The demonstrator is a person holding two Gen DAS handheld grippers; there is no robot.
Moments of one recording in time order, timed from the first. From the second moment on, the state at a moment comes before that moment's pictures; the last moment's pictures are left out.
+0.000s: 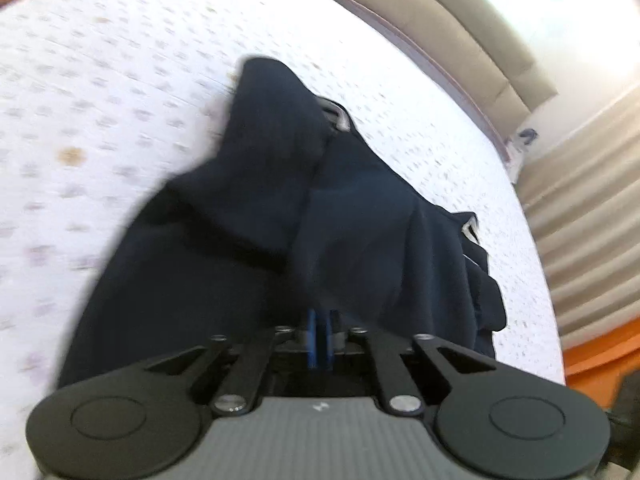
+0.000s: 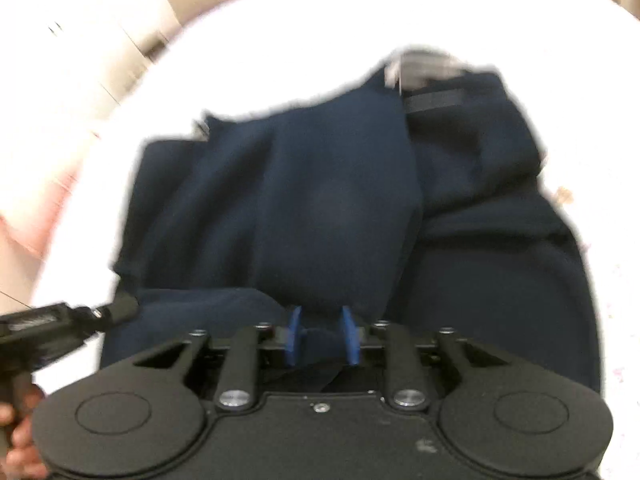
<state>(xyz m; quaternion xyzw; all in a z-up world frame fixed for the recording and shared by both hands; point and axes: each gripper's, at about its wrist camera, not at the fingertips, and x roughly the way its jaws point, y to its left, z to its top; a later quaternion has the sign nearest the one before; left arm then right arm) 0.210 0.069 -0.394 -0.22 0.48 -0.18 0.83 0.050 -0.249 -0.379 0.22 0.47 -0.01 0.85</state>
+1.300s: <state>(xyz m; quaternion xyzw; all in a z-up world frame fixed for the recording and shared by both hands) -0.033 0.223 -0.441 -0.26 0.58 -0.17 0.75 -0.236 -0.270 -0.411 0.24 0.56 -0.18 0.77</state>
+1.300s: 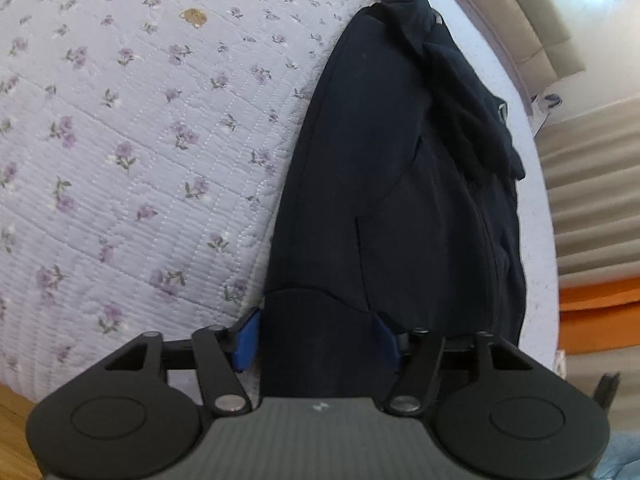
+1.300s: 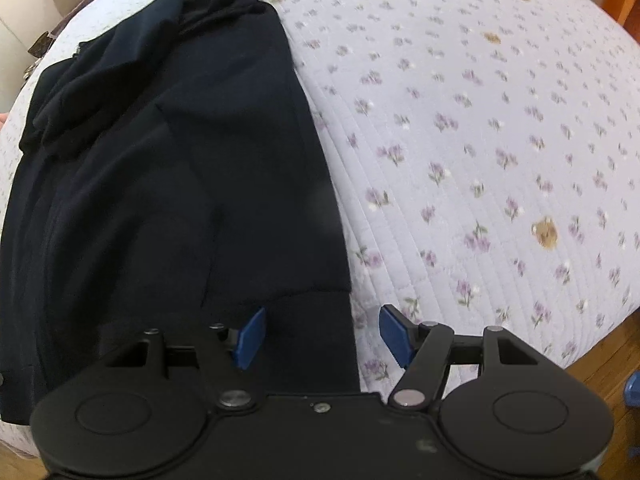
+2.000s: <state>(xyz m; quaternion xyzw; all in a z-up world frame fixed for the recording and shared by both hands) -0.004 0.197 -0.390 -0.31 0.51 -0.20 0.77 -0.205 -0.257 -0.346 0.26 0.50 -0.09 0.82</state>
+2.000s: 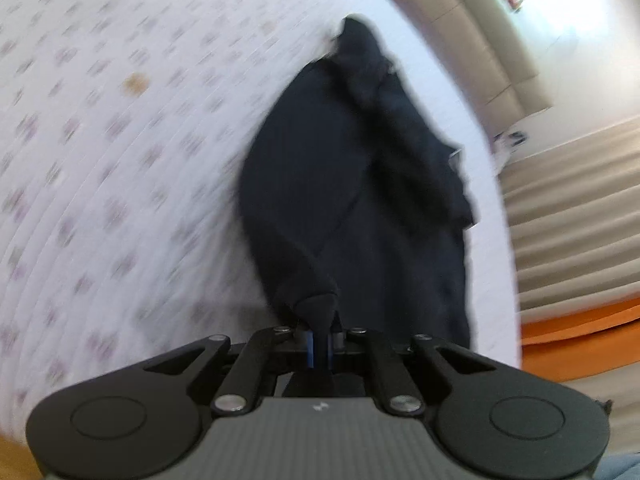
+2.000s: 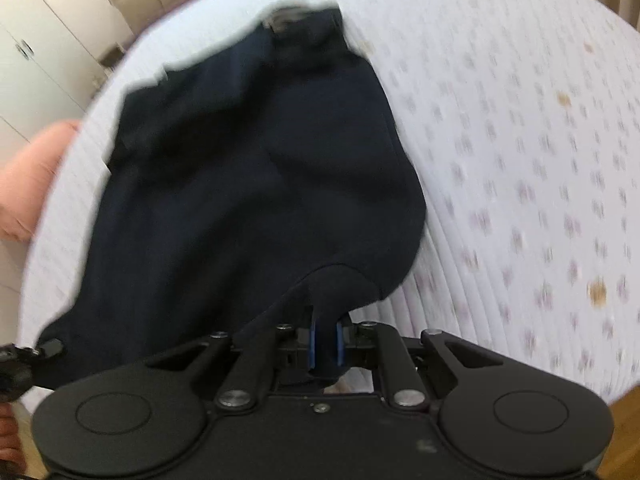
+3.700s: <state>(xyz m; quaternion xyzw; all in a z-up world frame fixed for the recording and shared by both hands) 0.290 0.086 -0.399 -0.16 0.41 -0.16 0.88 0.093 -0.319 -0.376 0.12 0.47 -0.07 0.87</state>
